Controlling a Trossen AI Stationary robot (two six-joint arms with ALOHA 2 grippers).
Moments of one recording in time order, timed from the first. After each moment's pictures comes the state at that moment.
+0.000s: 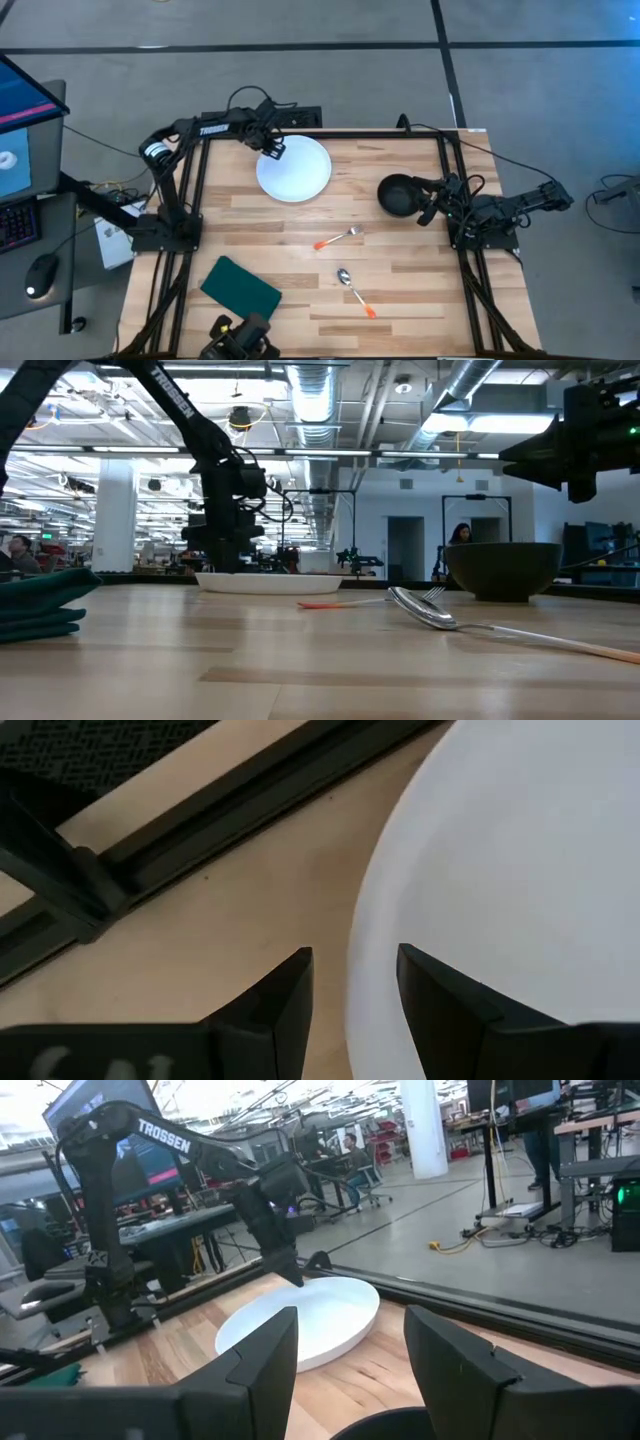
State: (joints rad) left arm 0.85 1.88 1.24 -0.64 -0.09 -0.19; right arm 0.29 0.03 0.01 0.06 0.89 0.18
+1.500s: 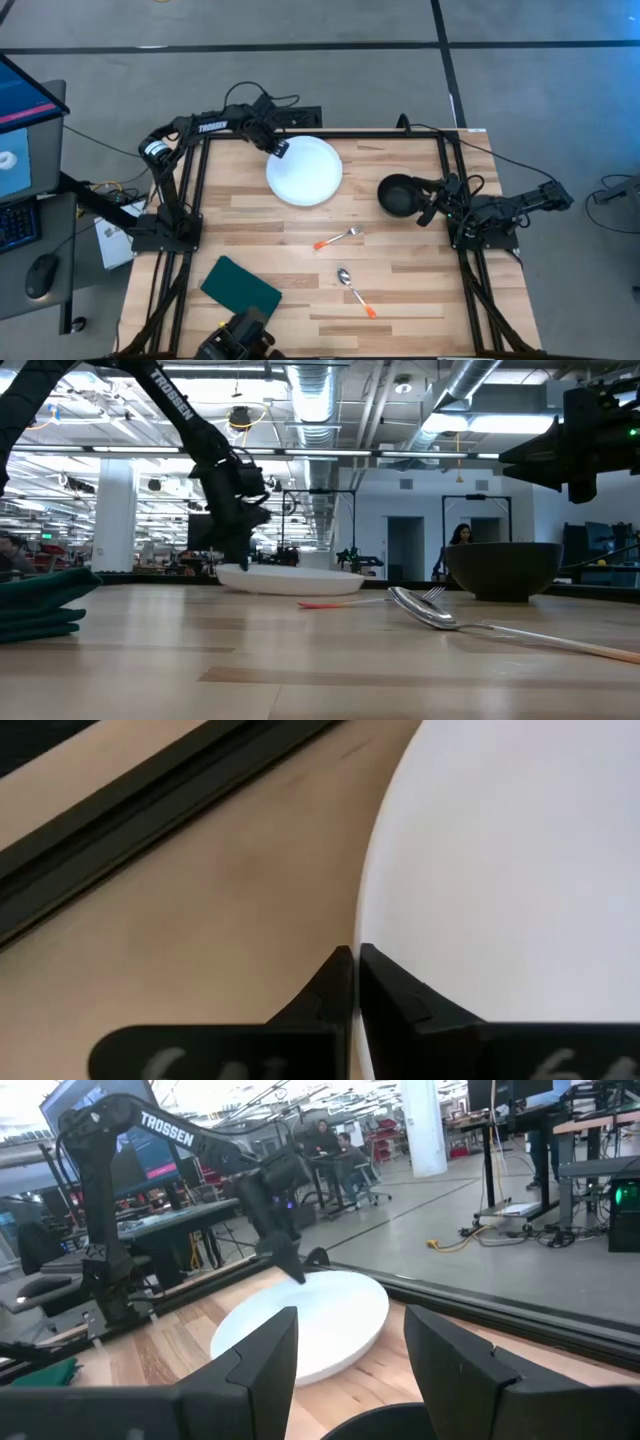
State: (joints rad) left arm 0.88 1.88 1.26 -0.59 0.22 -0.13; right arm 0.29 0.03 0.01 0.04 0.89 0.18
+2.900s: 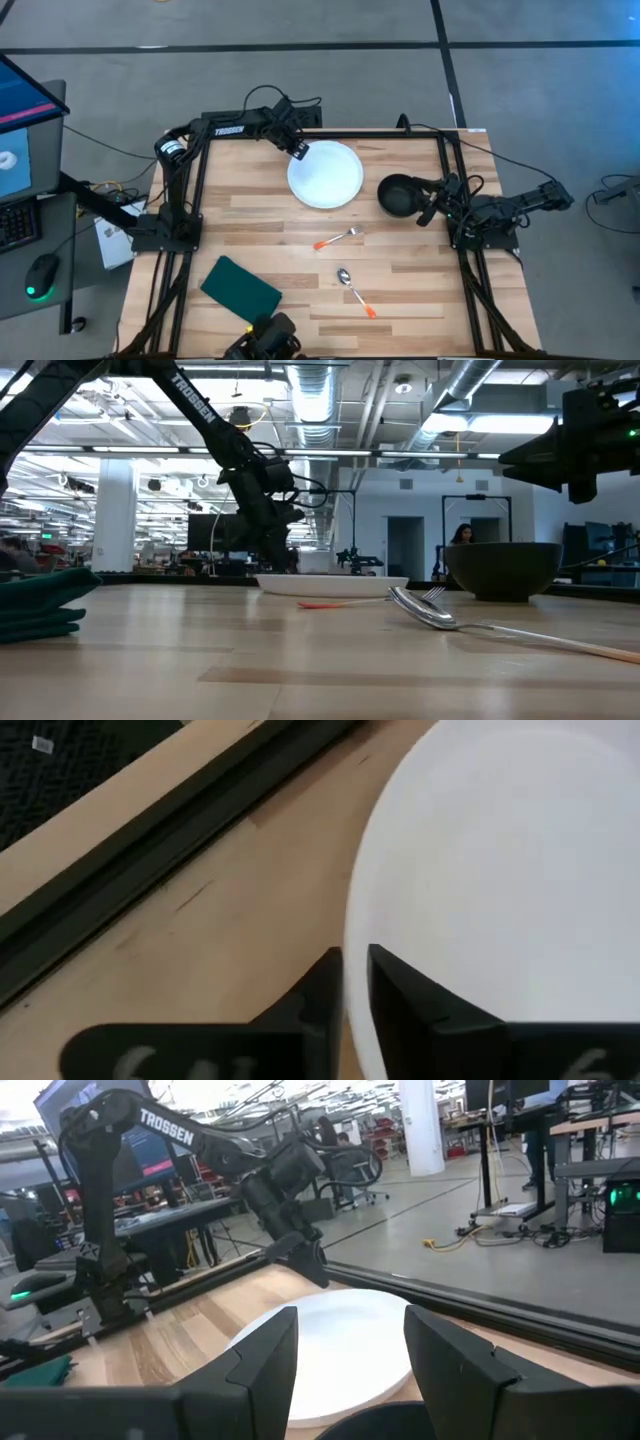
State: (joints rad) left arm 0.75 1.99 1.37 -0.45 0.19 -0.16; right arm 0.29 0.04 0.01 0.04 0.89 0.17
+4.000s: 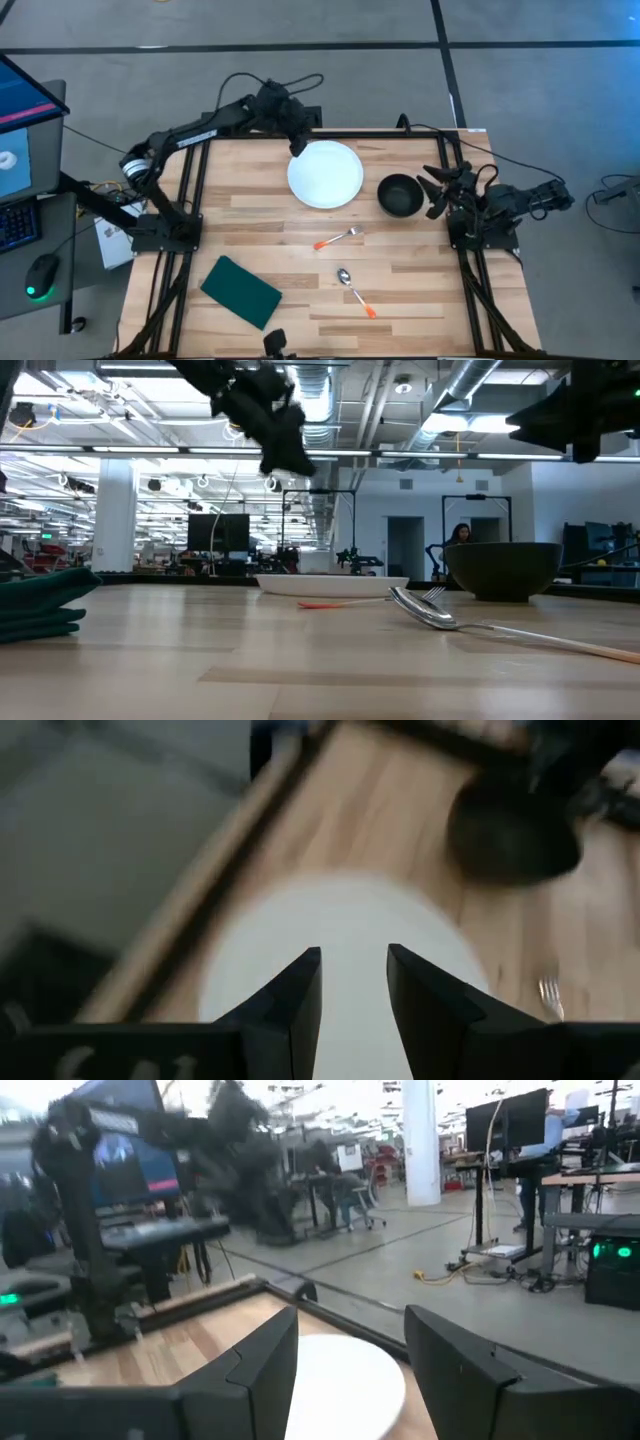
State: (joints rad) left arm 0.63 1.65 1.41 -0.39 0.30 0.08; right arm 0.29 0.04 0.21 -0.08 0.89 0.00
